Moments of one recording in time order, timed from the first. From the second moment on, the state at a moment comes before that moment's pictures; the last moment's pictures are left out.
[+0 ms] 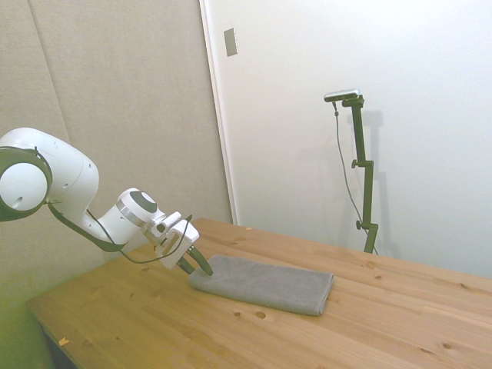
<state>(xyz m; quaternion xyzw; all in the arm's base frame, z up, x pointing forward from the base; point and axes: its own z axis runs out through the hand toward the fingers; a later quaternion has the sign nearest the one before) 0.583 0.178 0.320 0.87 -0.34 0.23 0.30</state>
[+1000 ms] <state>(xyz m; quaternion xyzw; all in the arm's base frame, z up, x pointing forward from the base) 0.578 0.130 0.391 0.87 -0.37 0.25 0.22</state>
